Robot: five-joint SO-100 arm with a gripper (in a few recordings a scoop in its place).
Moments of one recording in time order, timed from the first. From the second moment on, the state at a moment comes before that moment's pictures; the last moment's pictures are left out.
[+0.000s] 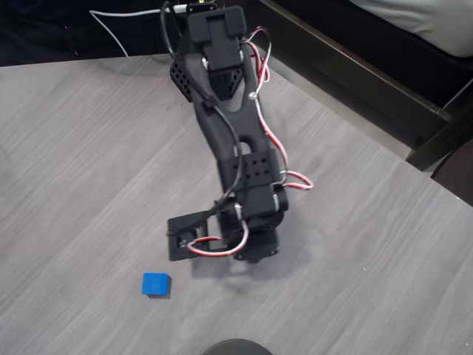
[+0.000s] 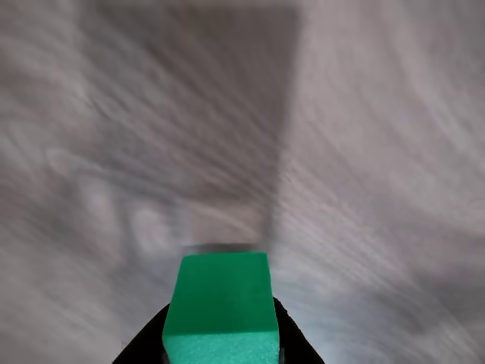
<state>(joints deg) -6.1 65.0 73.2 73.7 7.3</state>
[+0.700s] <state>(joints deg) 19.1 60.6 51.7 82.6 -1.2</state>
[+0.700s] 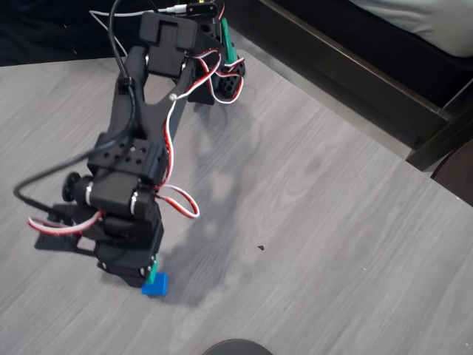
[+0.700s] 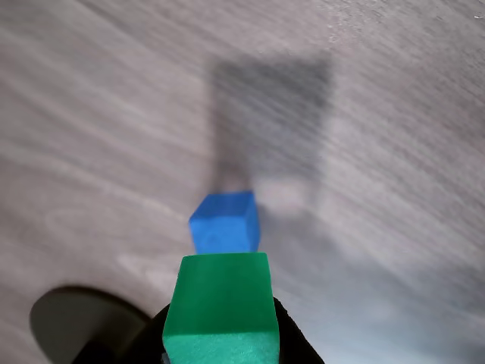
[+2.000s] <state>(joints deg) 16.8 55.3 51.5 77.6 -2.1</state>
